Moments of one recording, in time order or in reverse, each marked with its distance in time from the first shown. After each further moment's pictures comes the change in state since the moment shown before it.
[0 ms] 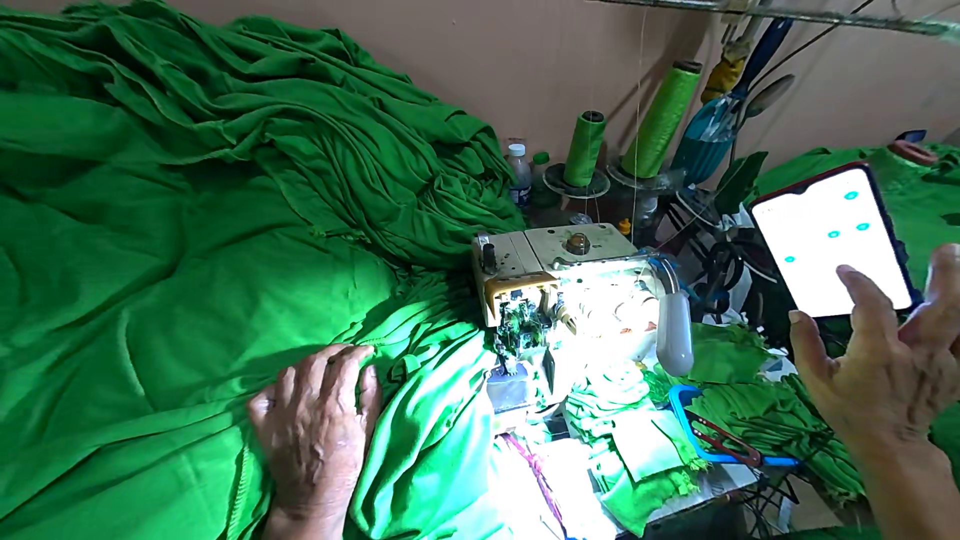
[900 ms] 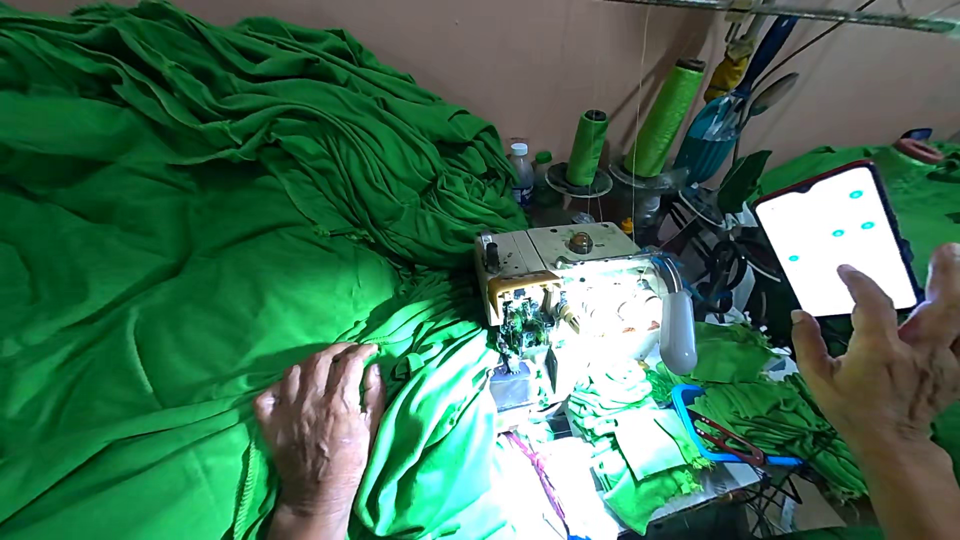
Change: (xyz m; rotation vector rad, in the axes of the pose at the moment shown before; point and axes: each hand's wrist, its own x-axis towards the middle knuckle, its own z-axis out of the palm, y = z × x) left_hand -0.005 -0.004 0.007 0.035 0.077 0.041; right_hand -0.001 0.001 0.003 0.016 -0.006 0.009
